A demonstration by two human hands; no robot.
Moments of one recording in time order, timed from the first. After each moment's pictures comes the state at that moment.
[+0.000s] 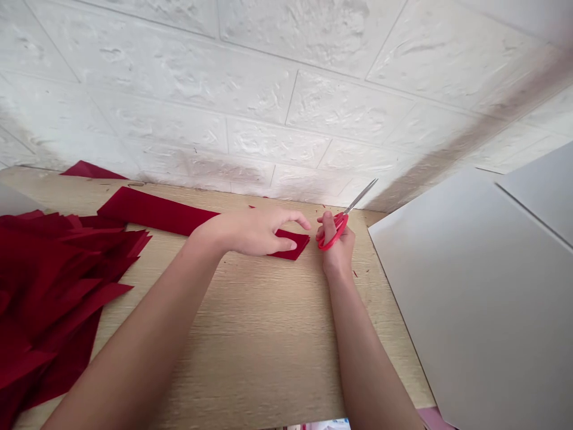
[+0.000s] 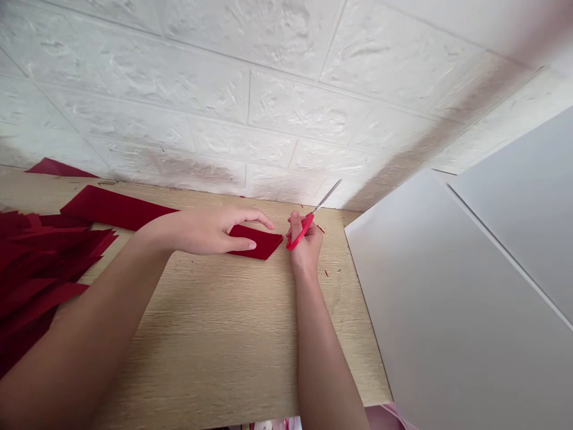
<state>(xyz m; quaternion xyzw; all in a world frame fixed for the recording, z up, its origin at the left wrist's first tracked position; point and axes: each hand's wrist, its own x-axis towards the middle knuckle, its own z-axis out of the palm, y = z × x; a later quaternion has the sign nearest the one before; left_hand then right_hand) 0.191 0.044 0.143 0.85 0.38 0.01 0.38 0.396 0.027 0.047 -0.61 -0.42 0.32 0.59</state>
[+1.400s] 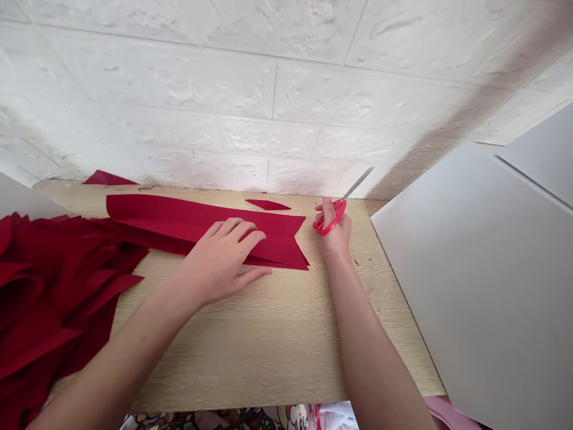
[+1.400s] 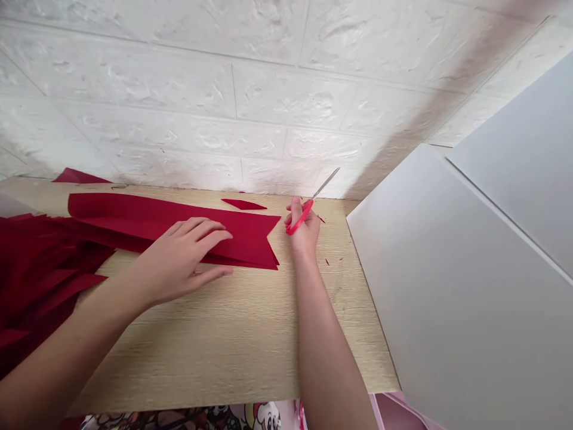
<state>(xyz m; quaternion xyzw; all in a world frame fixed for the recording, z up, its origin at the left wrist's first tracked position) 0.168 -0.031 0.101 0.89 0.45 0.07 0.04 0.398 0.034 0.046 -0.56 -0.38 0.36 0.64</state>
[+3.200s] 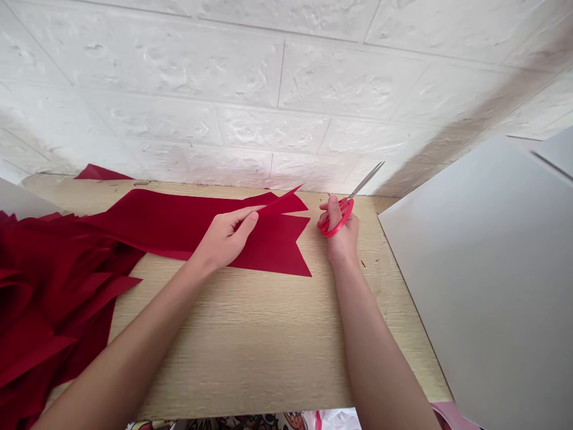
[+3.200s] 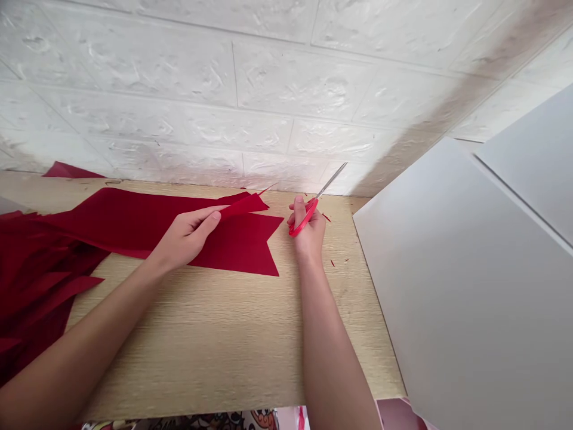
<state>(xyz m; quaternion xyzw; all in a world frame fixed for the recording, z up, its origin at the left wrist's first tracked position) 0.170 0.008 0.072 0.69 0.51 0.35 0.38 0.397 0.032 0.048 -0.59 -0.39 0.37 0.60</state>
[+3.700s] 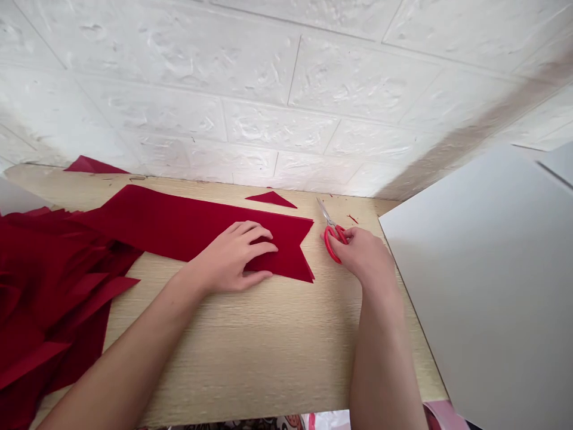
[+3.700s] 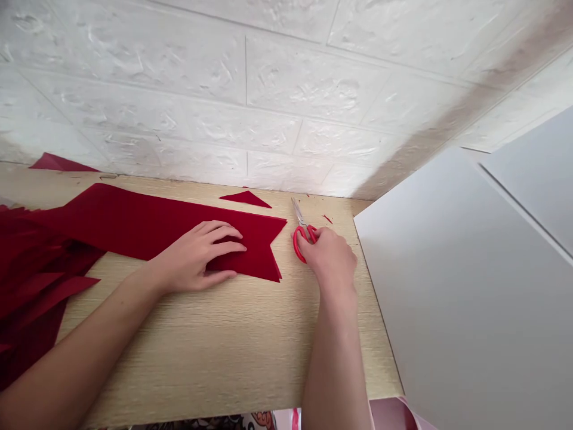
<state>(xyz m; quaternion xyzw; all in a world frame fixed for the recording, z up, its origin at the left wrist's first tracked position) 0.149 0.001 0.057 0.92 0.33 0.14 0.15 0.419 0.001 0.096 -0.86 -0.49 0.16 0.00</state>
